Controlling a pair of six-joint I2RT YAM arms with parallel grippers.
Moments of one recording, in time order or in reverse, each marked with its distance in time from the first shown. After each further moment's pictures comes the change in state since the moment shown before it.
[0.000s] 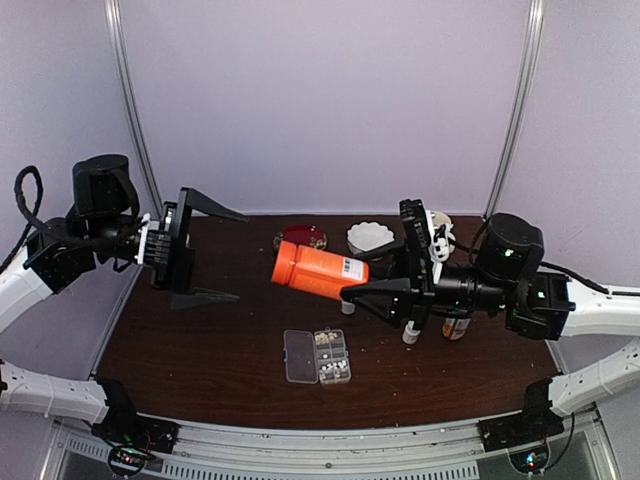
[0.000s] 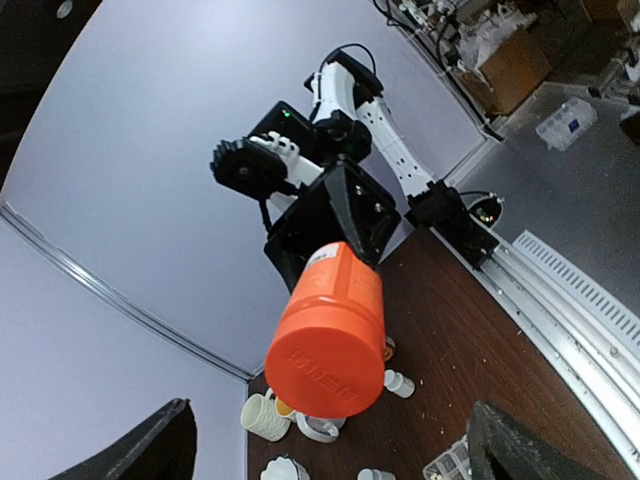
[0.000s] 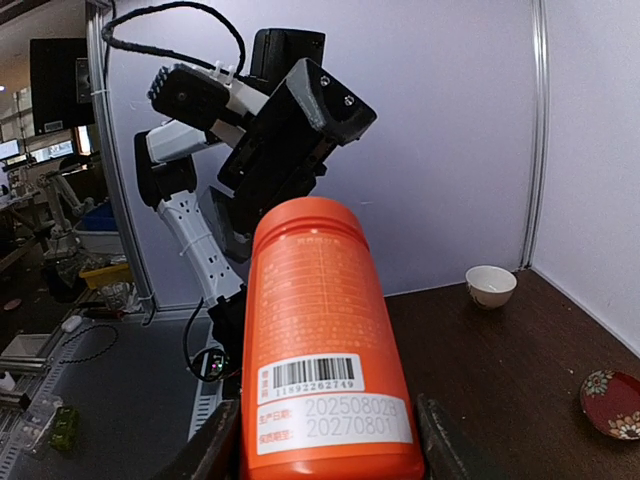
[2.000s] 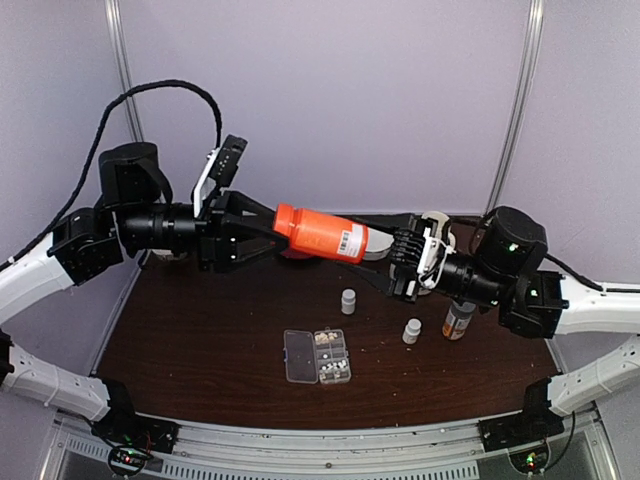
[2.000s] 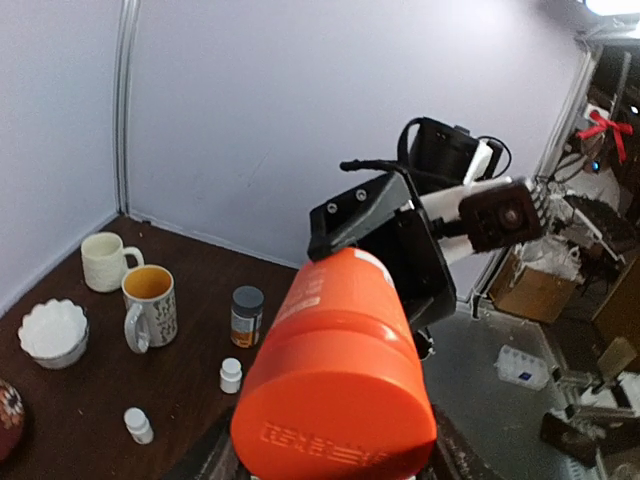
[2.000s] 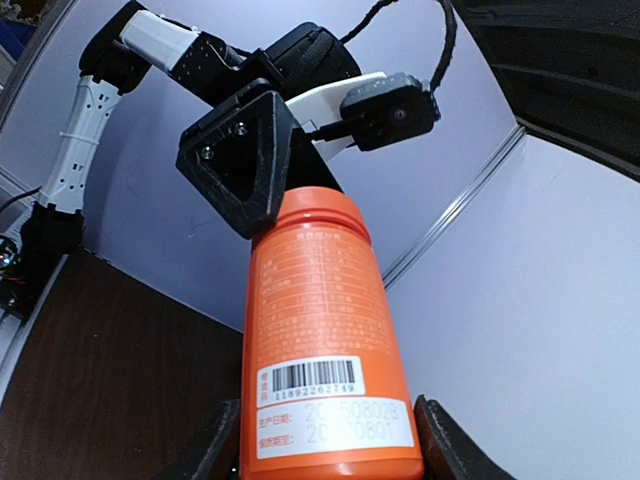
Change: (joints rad) left arm -0.141 0.140 0.063 0.145 -0.314 -1.061; right arm -0.003 0.047 0.036 0.128 0.155 -0.769
